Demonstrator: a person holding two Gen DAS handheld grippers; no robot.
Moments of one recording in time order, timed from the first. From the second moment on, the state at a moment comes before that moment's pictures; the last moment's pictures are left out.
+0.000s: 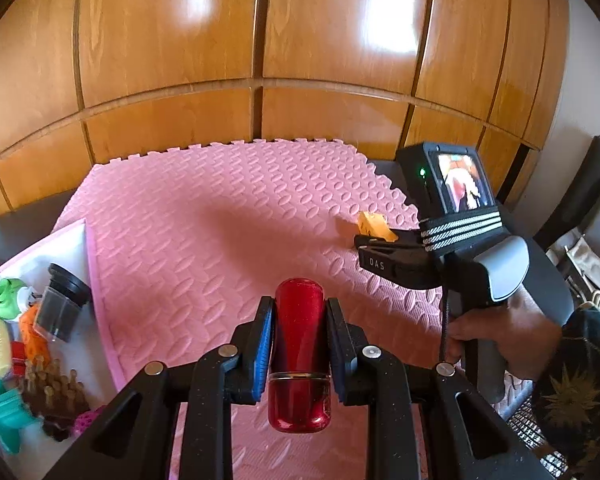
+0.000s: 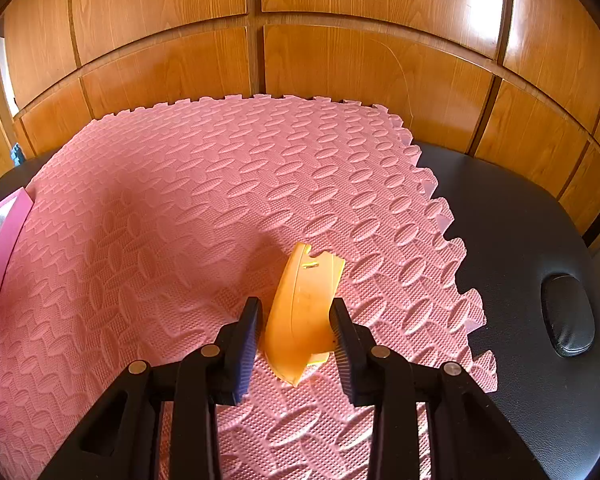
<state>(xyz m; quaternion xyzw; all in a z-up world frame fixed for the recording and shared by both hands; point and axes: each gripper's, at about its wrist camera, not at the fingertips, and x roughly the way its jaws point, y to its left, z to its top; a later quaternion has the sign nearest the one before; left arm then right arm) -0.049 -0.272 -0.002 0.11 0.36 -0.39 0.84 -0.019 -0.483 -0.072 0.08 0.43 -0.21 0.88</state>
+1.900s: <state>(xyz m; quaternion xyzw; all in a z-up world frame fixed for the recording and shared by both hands) 0.025 -0.044 -0.055 0.02 0.47 -0.22 0.86 -0.019 -0.478 -0.069 0.05 0.43 -0.22 0.87</state>
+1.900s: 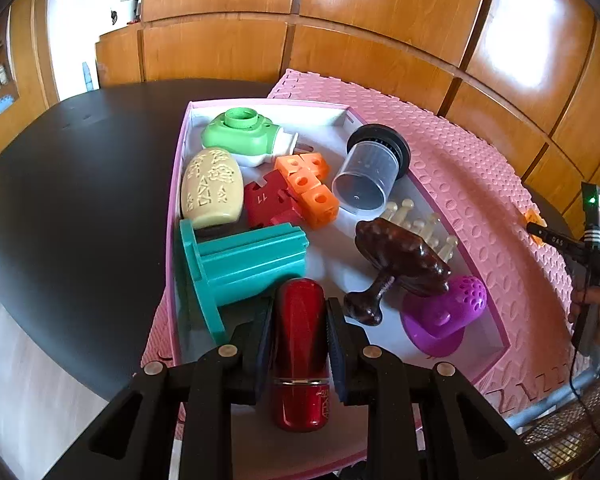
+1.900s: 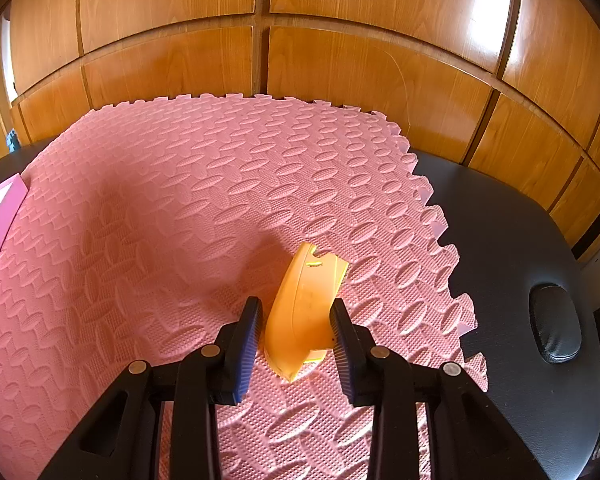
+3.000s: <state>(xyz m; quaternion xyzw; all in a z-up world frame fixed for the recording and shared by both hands) -0.004 -0.035 -0.007 0.07 0.39 -0.15 0.90 -0.021 -0.466 -0.069 0.02 0.44 -0.22 0.87</state>
